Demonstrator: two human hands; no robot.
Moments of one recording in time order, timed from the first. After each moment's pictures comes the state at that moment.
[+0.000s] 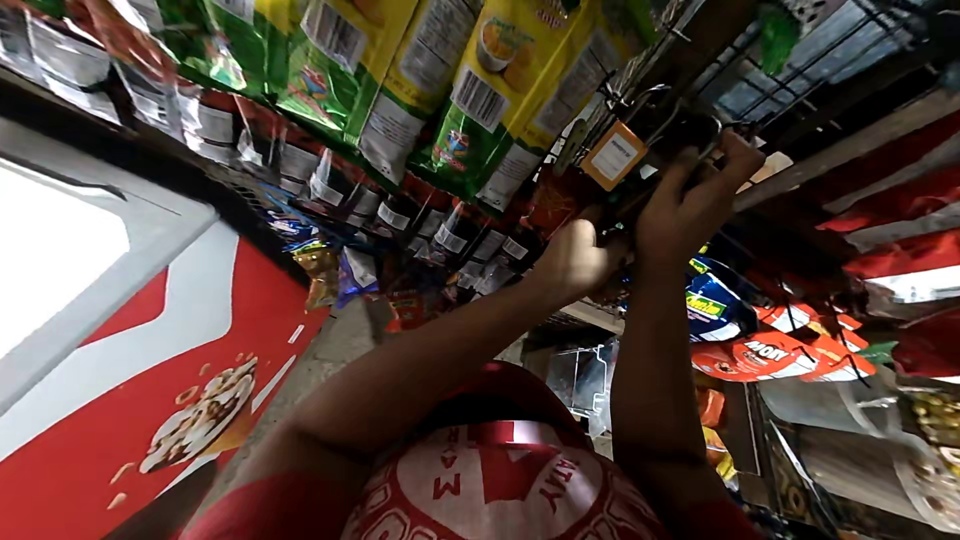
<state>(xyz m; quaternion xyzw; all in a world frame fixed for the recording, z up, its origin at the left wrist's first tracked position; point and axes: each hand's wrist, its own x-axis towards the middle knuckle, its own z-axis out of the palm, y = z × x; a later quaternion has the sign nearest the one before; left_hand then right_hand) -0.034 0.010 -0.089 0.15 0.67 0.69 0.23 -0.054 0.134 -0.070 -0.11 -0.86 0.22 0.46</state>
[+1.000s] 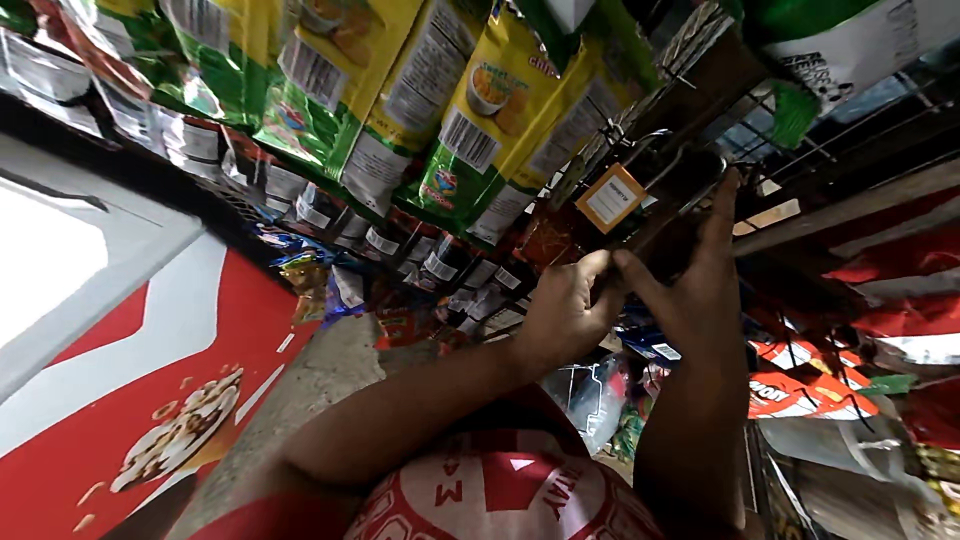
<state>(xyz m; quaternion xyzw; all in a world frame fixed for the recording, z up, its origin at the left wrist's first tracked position) -0.022 0.013 -0.111 0.25 0.66 0.71 -0.05 -0.009 0.158 -0.048 0.00 -0.94 0.26 0.21</state>
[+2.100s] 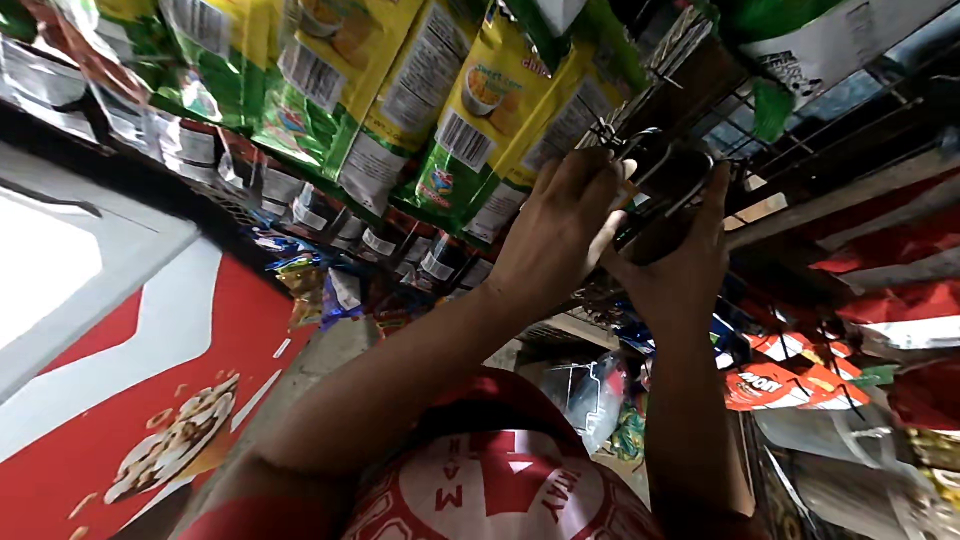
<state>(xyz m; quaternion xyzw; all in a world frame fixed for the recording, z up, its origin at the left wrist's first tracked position) -0.068 -0.012 -0.076 0.33 0.77 0.46 -0.28 -0.018 0.145 -0.057 -0.07 -0.94 0.16 0.29</state>
